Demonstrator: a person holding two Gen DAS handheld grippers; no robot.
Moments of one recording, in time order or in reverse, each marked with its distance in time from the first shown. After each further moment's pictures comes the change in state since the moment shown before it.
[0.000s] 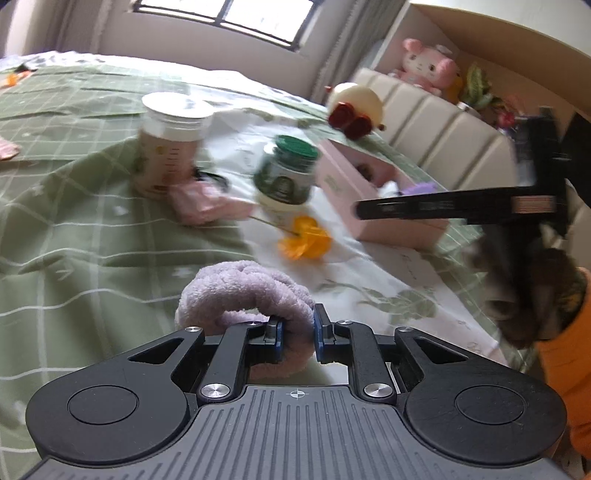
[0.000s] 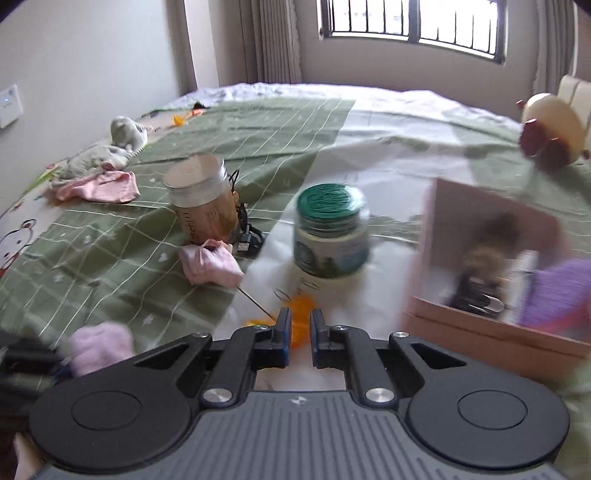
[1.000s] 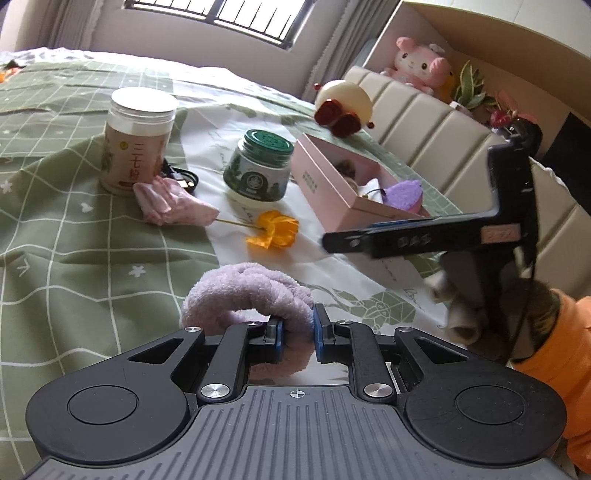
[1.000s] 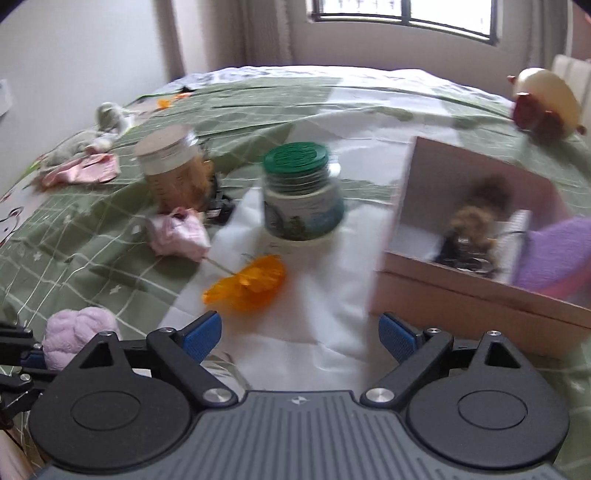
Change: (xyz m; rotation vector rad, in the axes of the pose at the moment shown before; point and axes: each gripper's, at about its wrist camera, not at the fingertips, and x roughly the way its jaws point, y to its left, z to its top) left arm 0.012 -0.017 0.001 -0.022 -0.004 -0.015; right arm 0.044 -0.016 -0.019 0.018 0.062 0.011
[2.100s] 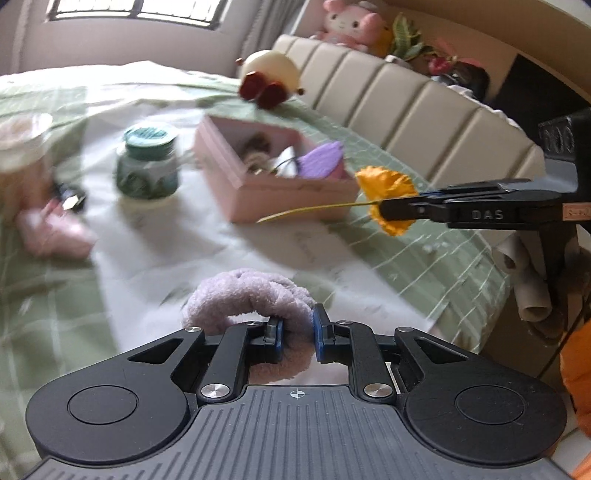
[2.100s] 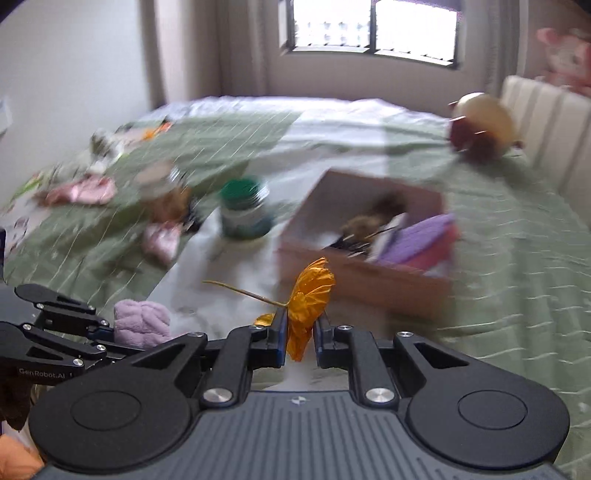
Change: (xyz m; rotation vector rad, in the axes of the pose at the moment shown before) left arm 0.039 -0.081 0.014 0.179 0.093 -0.125; right arm -0.154 -0.059 -0.036 0.035 -0.113 -0.110
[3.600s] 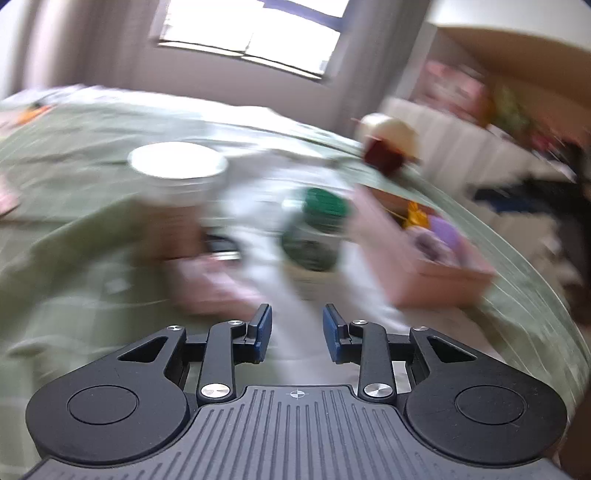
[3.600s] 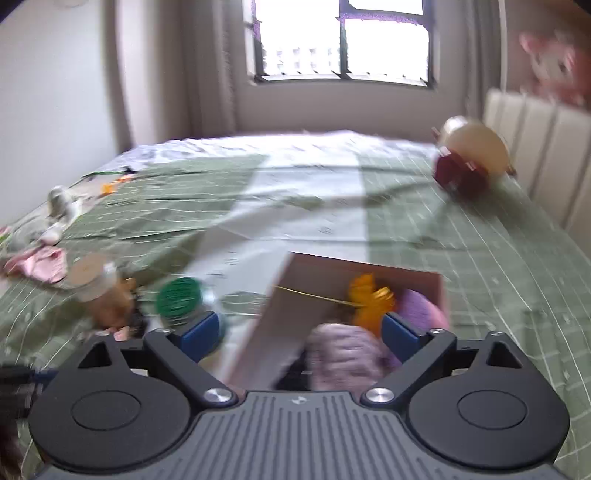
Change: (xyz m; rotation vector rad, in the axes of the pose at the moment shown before) left arm -0.021 0.115 0.007 -0.207 -0.203 0.322; right arm 0.096 -0.010 0.088 0.031 -0.094 -0.037
